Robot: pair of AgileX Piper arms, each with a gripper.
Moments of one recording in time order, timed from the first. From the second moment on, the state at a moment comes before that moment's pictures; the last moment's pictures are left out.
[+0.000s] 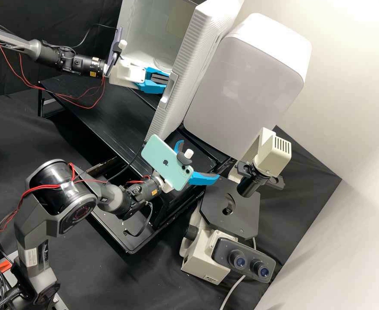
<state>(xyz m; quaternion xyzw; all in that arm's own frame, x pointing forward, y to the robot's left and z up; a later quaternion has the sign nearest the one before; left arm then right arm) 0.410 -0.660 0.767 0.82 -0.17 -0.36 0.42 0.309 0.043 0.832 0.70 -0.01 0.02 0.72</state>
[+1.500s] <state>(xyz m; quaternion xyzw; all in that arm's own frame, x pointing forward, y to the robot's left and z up) 0.353 -0.539 0.843 0.89 -0.08 -0.04 0.44 0.309 0.043 0.832 0.70 -0.01 0.02 0.72</state>
